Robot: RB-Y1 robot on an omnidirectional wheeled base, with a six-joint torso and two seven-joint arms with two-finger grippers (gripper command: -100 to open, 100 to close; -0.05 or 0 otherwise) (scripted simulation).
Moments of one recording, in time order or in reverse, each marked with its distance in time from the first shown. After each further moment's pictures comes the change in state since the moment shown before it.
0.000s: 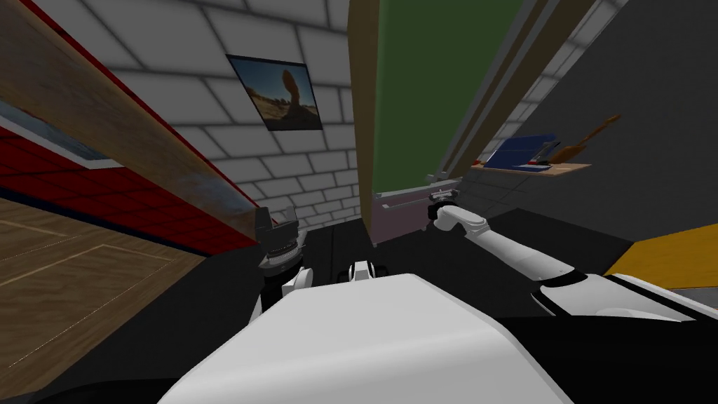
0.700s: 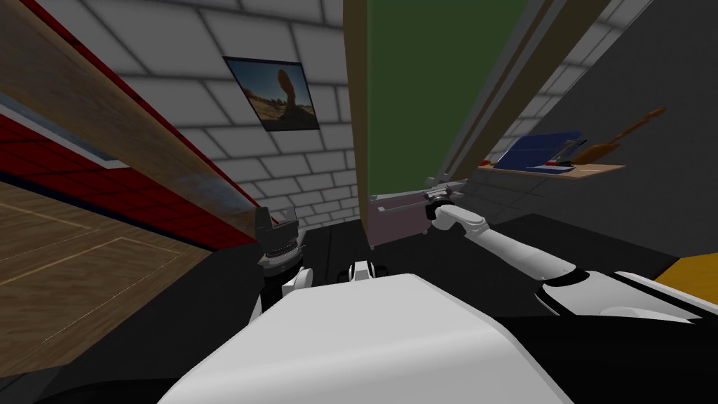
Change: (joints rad) left arm 0.000 0.001 0.001 0.000 0.000 0.000 0.000; right arm -0.006 -0.025 0.025 -0.062 -0.004 -0.030 0.006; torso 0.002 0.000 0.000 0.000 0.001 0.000
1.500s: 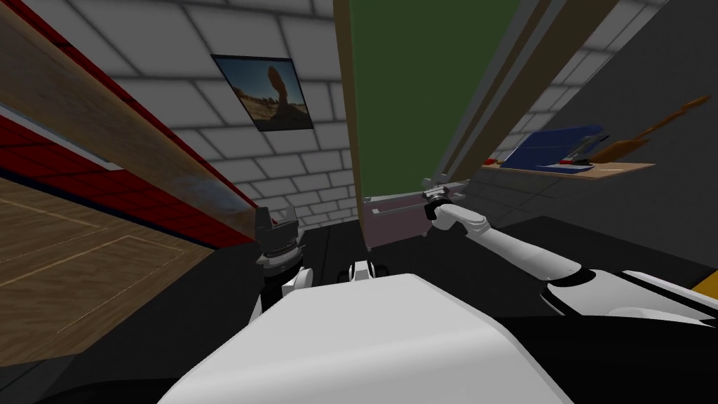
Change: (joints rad) left arm 0.000 -0.001 0.000 0.000 0.000 0.000 0.000; right arm 0.003 -0.025 0.009 -0.042 -0.014 -0.019 0.005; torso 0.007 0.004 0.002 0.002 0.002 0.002
